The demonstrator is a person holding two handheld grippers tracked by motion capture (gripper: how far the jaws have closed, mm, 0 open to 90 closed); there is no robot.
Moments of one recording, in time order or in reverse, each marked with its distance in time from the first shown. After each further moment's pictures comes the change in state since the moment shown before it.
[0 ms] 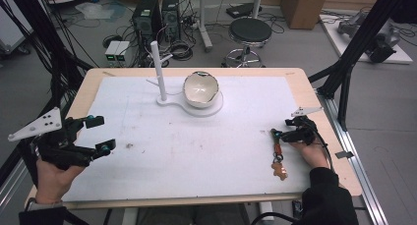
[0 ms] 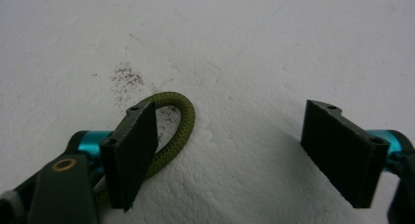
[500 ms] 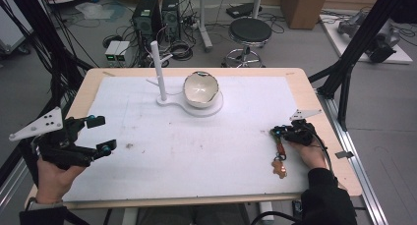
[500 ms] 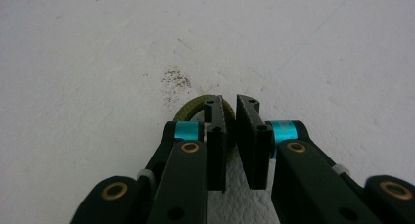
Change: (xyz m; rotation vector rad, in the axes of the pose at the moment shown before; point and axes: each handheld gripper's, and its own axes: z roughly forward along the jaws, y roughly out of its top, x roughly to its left) left arm -0.001 0.001 0.002 0.002 -0.009 0.002; right arm 0.011 -0.001 -0.003 -0.034 0.083 -0.047
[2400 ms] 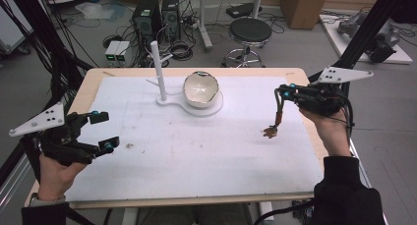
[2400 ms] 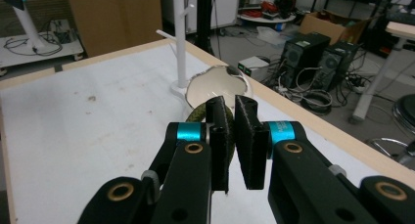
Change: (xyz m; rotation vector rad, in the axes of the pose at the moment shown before) left arm -0.005 0.014 0.006 -0.015 -0.036 0.021; right arm 0.072 0.146 -0.133 -0.373 0.067 -0.117
